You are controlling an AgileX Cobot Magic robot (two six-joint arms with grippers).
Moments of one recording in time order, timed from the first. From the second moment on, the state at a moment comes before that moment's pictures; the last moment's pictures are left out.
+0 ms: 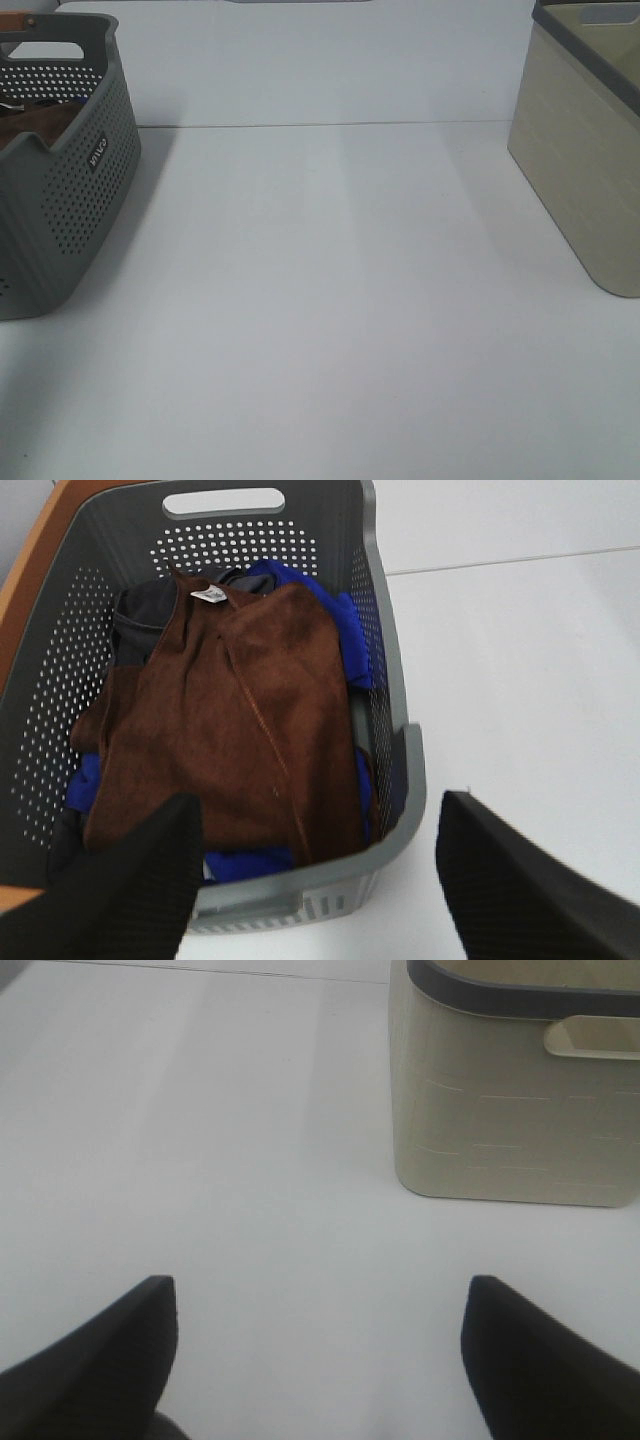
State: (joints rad) left arm -0.05 0.96 -0.92 0.01 0.63 -0.01; right arm -0.01 -0.01 -0.50 0.10 1.07 -0.15
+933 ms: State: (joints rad) left arm 0.07 1.95 -1.89 0.03 1.03 -0.04; right arm -0.01 -0.01 -0.50 0.10 1.07 -0.15
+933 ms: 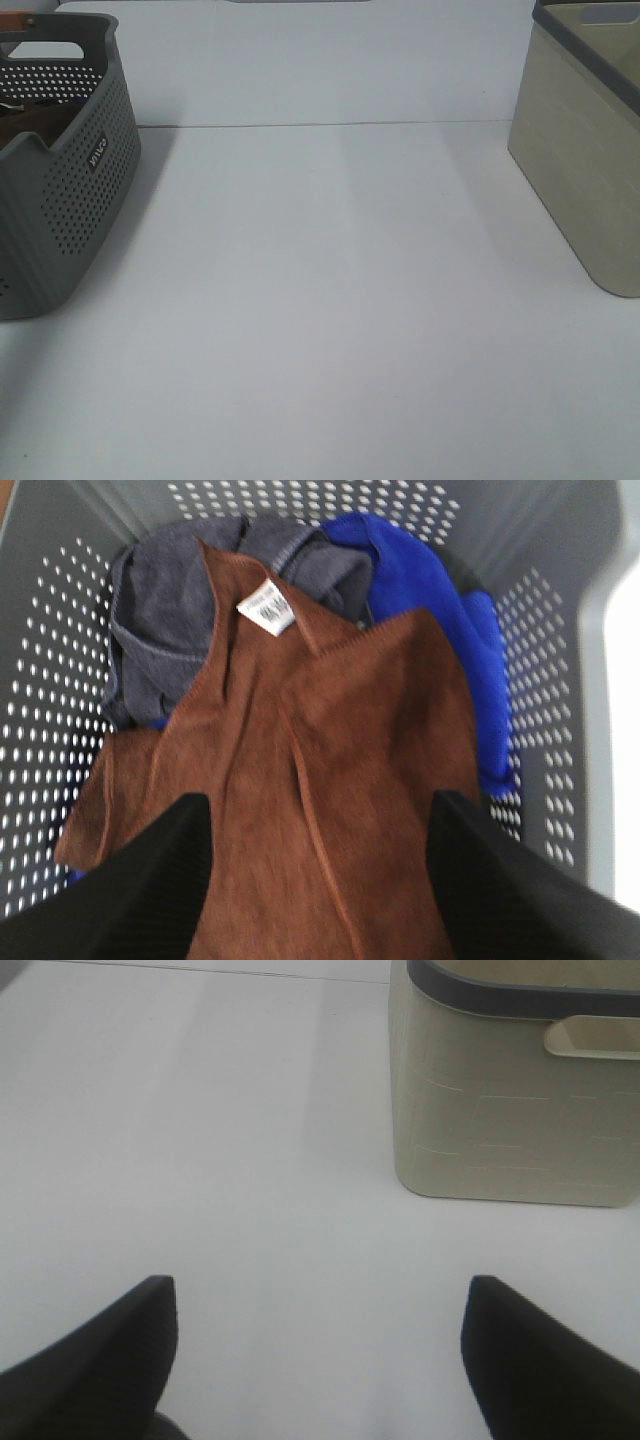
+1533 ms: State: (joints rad) left arm 0.10 2.25 -2.13 0.14 0.98 -0.12; right arm -0.01 -0.01 -0.50 0.10 1.07 -0.15
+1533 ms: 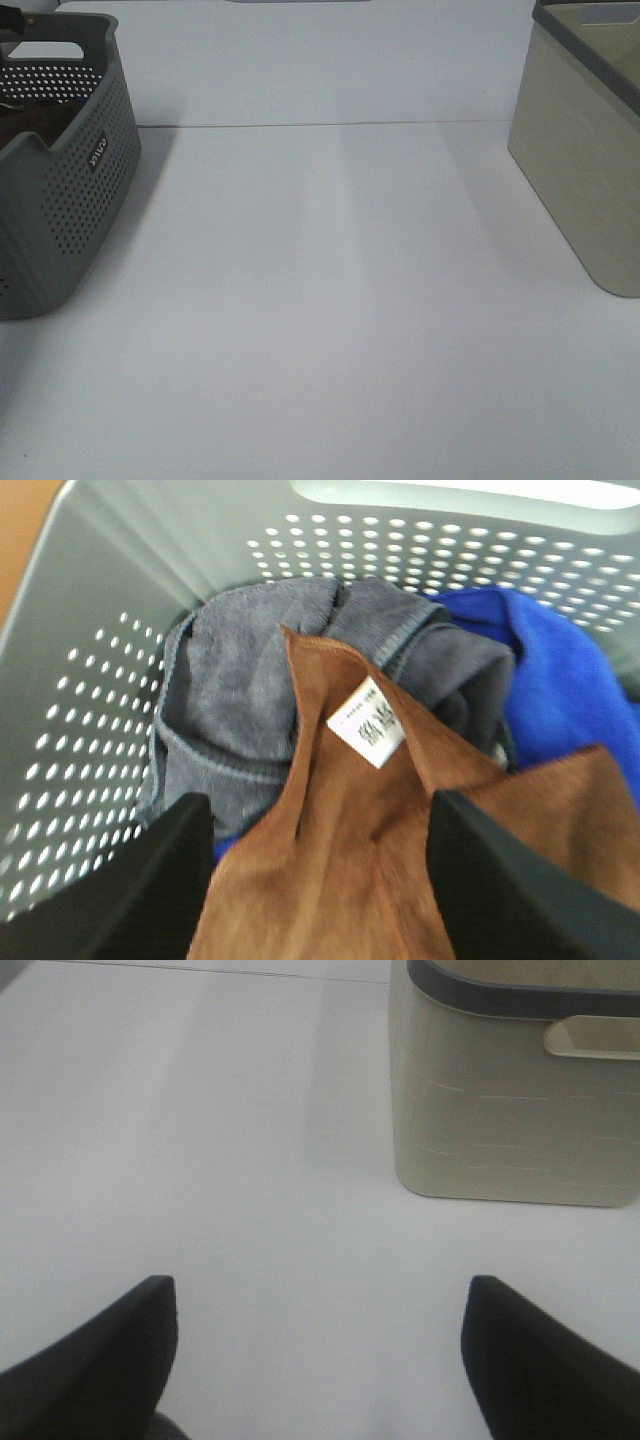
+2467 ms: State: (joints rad) left arm 0.11 2.36 -2.13 0.22 0.82 -0.18; right arm -0.01 -0.01 -0.50 0.10 1.07 -0.15
